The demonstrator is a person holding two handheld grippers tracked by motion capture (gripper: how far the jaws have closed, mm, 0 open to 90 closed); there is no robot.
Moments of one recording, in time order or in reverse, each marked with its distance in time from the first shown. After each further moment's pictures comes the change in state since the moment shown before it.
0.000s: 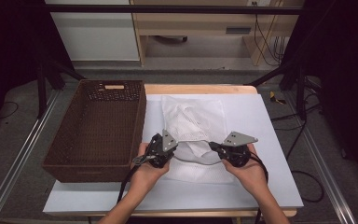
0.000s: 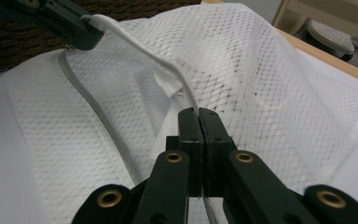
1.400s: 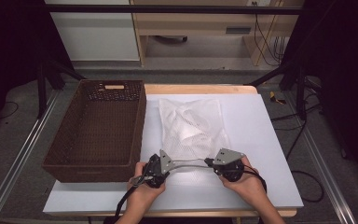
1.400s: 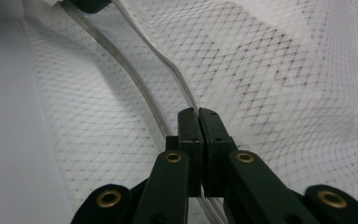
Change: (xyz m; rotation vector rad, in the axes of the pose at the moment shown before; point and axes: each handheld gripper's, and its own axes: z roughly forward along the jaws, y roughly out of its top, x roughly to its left) left arm -0.029 -0.051 -0.002 0.081 0.044 0.012; right arm 0.033 -0.028 0.011 0.129 0.061 -0.188
